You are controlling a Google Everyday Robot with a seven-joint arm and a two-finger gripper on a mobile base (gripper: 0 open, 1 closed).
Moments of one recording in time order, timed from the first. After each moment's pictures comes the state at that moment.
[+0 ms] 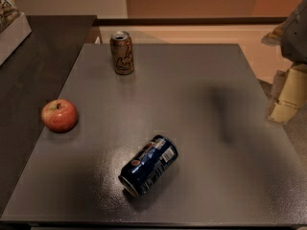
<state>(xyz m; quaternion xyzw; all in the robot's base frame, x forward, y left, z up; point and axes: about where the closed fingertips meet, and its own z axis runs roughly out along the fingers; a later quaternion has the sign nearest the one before) 0.438 -0.217 0.976 -0.60 0.78 -0.03 0.16</state>
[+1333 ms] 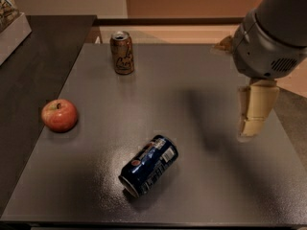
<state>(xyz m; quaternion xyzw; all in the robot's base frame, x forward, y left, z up) 0.426 -0.144 0.960 -0.73 0.67 -0.03 0.15</state>
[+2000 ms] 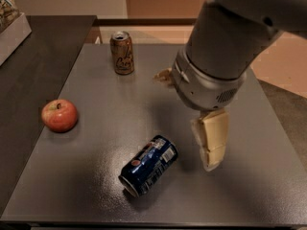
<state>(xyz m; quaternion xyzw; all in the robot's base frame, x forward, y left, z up) 0.386 -0.053 0.930 -0.84 0.52 -0.01 0.12</state>
